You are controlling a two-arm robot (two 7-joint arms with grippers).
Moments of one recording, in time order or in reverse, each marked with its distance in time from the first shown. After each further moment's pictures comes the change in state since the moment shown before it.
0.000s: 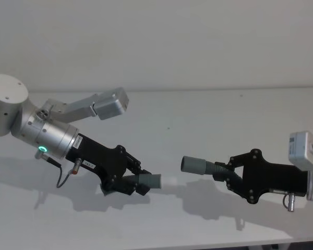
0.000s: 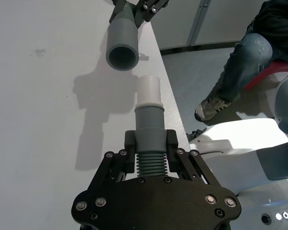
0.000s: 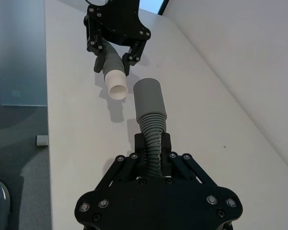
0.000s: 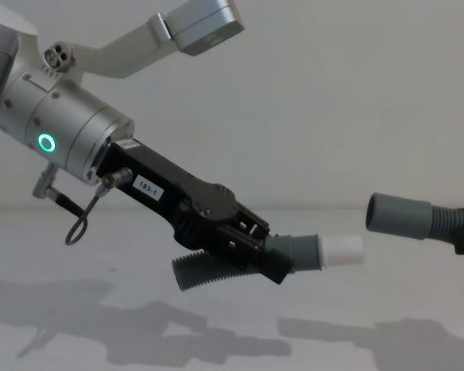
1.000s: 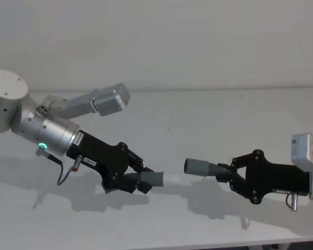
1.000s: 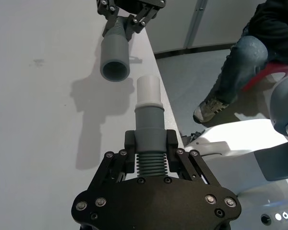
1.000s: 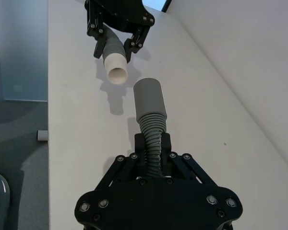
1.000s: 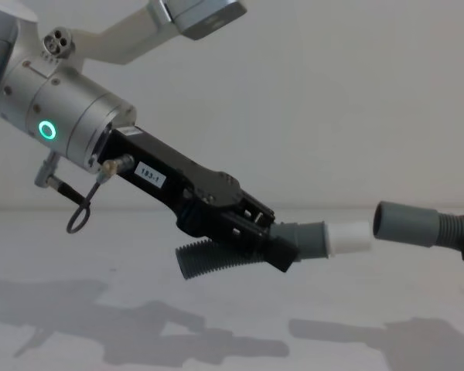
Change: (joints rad) left arm -0.010 0.009 0.006 -0.025 -0.020 0.005 -0.005; right arm 0.028 0.005 -0.020 0.043 0.001 -0.034 0.027
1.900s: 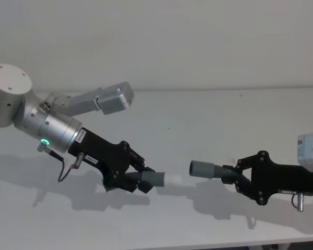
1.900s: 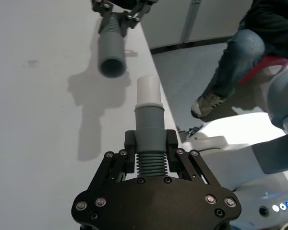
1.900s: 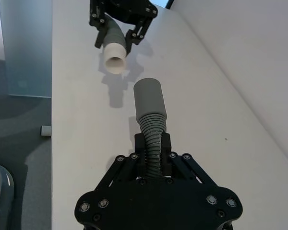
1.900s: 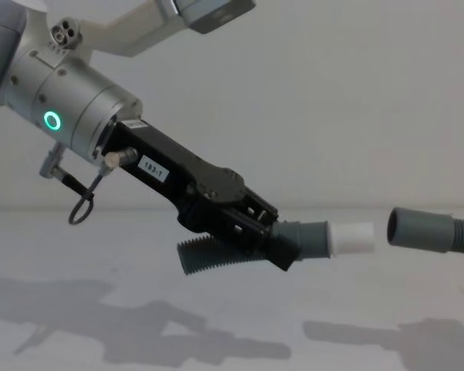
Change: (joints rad) left arm -0.035 -0.007 0.036 0.012 -0.002 -0.004 -0.016; right arm 0.019 0.024 -0.017 0.029 0.023 -0.023 0.027
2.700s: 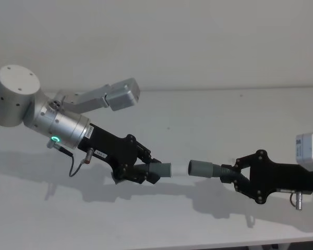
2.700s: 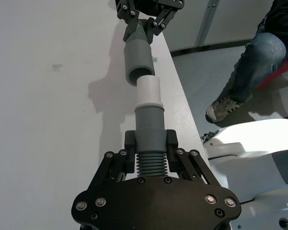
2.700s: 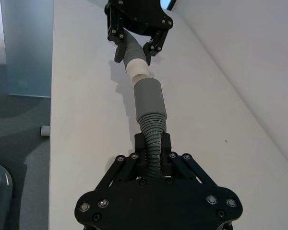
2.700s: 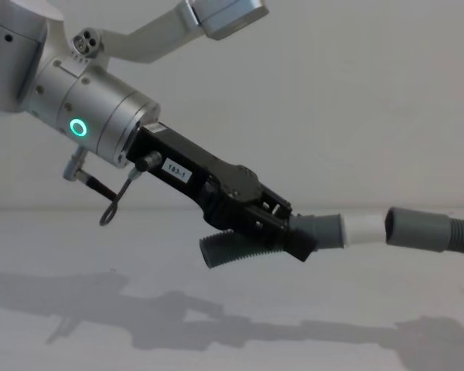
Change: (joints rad) left arm -0.014 -0.046 0.008 0.065 0.001 -0.040 0.061; right arm 0.023 -0.002 -0.022 0.016 0.003 -0.016 0.003
